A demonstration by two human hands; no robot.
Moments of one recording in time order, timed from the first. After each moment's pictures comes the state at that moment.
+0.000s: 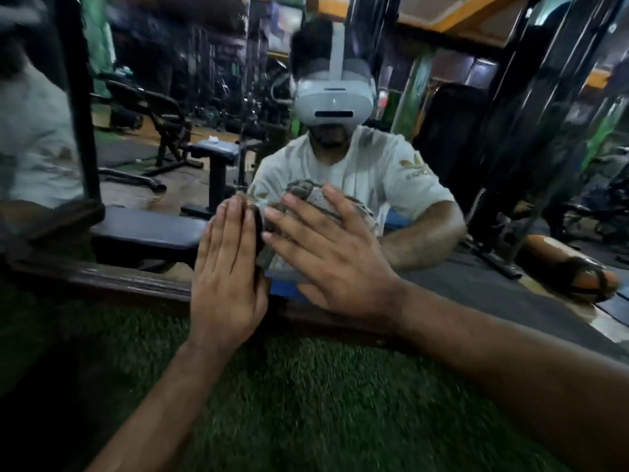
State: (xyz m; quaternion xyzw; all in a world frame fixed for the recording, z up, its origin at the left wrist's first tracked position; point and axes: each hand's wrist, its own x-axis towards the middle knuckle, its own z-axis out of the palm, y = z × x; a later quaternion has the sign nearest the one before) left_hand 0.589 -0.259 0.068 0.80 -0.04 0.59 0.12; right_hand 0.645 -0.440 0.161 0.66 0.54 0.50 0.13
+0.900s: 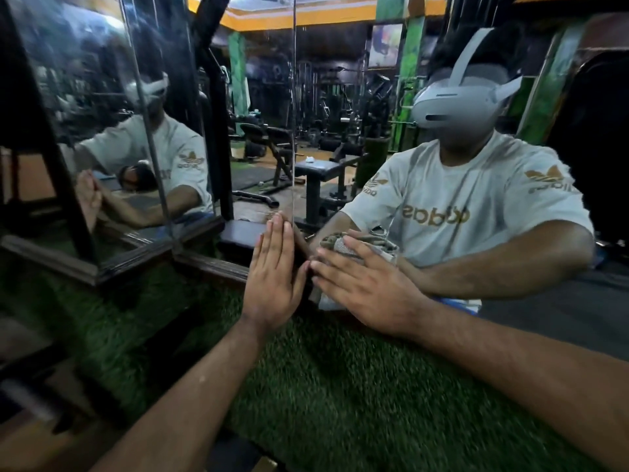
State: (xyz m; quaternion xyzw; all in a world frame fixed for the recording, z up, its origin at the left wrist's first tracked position) left_hand 0.561 -0.247 0.070 0.87 0.06 0.49 0.03; right_hand 0.656 -0.449 0.123 0.59 0.61 0.48 0.20
